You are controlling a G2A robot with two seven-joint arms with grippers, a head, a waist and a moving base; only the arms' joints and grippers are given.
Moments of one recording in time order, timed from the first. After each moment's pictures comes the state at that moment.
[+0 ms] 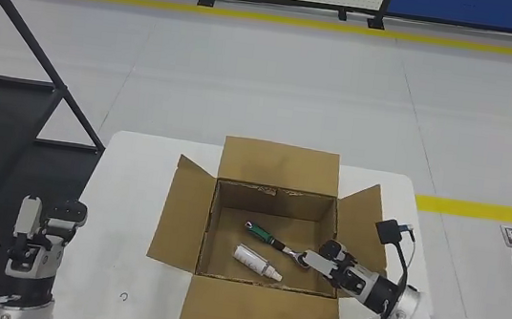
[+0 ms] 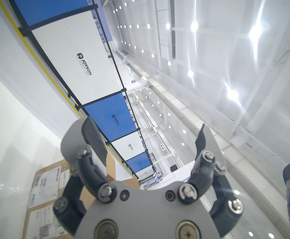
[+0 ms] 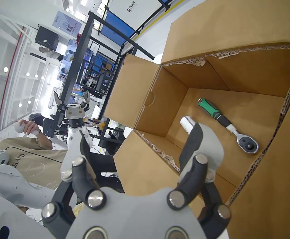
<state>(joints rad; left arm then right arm) 1.69 -1.32 -1.82 -2.15 -0.17 -0.36 -0.06 -1.29 -1.15 1.51 -2.03 -0.14 -0.07 0.85</state>
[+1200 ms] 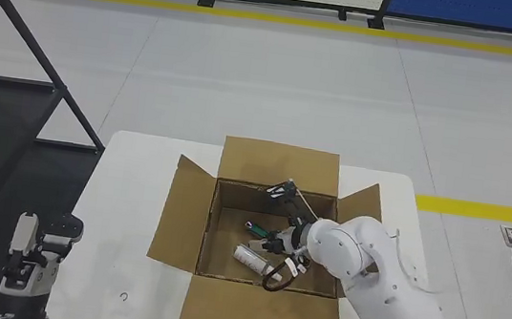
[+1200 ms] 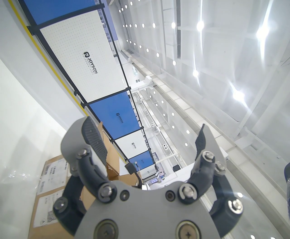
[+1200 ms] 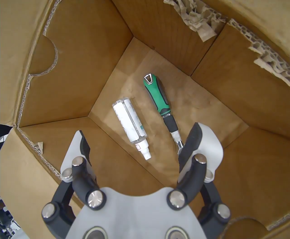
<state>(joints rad) 1.78 -1.33 -1.84 -2.18 -0.17 -0.38 -0.06 -0.60 -1.24 0.87 -1.51 -0.71 0.06 1.15</state>
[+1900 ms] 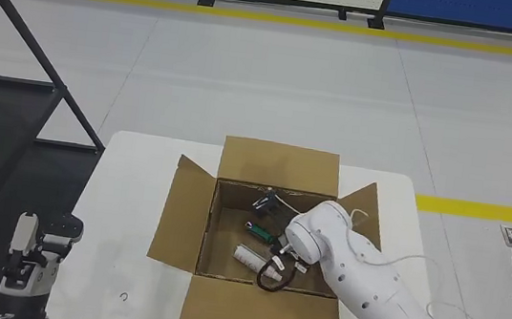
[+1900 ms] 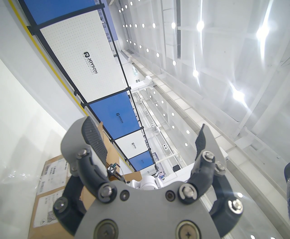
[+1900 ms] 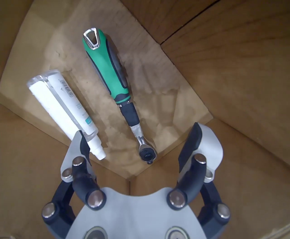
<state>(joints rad) 1.78 -1.33 -1.84 -2.18 -0.17 -0.38 -0.06 -0.39 -1.35 0.60 -1.18 -0.94 -0.01 1.26</state>
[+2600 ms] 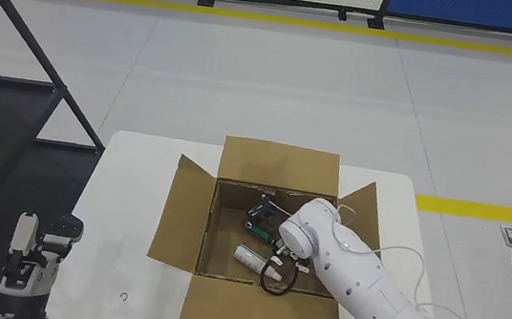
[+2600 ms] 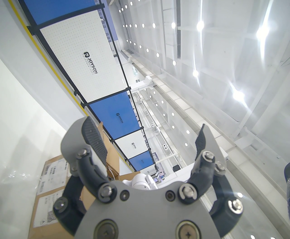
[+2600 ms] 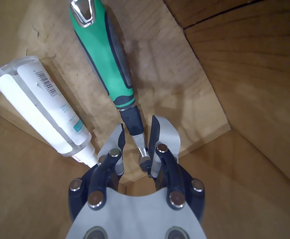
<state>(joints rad) 1.78 -1.33 -1.84 -2.18 -0.17 -0.38 -0.06 -0.35 -1.42 0.56 -0.99 -0.91 -0.11 1.24</state>
